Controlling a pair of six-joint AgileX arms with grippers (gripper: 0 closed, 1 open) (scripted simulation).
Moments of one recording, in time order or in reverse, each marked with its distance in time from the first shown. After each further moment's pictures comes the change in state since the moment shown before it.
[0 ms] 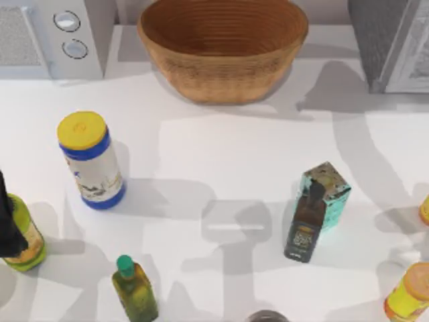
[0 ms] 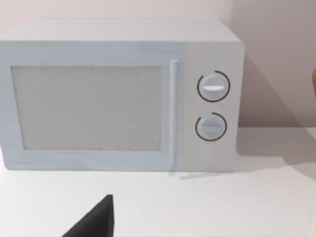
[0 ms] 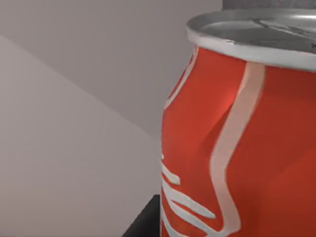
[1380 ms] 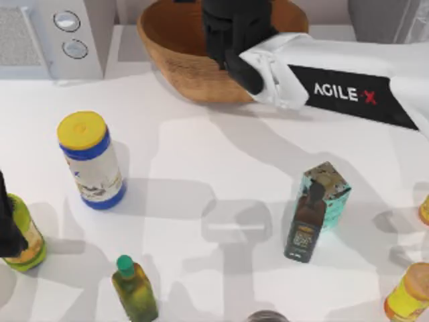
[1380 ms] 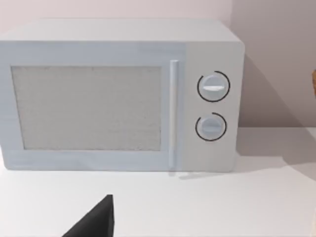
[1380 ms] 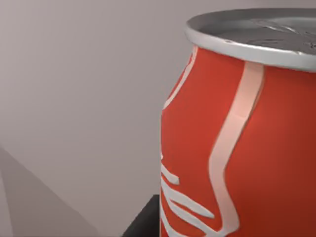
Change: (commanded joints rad) left arm 0.000 0.000 0.000 0.000 0.000 0.000; right arm 0.267 0.977 0.758 0.204 0.280 0.011
